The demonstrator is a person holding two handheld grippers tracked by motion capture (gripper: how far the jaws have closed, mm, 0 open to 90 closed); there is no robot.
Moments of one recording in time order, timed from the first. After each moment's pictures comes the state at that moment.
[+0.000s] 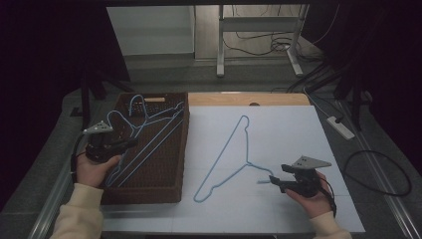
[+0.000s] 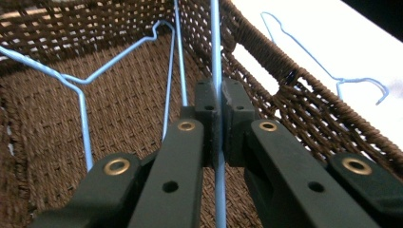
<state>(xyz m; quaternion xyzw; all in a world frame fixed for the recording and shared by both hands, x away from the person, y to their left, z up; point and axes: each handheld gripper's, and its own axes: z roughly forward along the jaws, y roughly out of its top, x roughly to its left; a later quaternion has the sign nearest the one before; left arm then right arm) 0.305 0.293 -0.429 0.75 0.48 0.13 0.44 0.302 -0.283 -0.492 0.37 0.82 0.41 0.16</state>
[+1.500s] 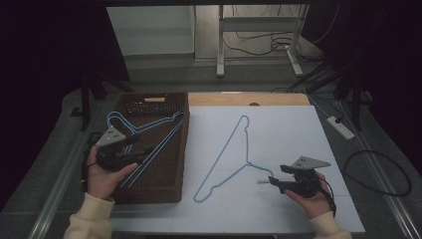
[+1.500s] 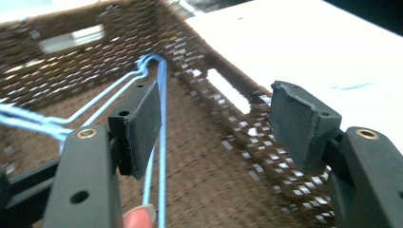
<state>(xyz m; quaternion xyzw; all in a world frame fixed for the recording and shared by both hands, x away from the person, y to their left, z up) 0.273 0.247 -0.413 0.75 0.44 0.21 0.45 0.302 -0.281 -0.492 0.36 0.83 0.41 0.15</state>
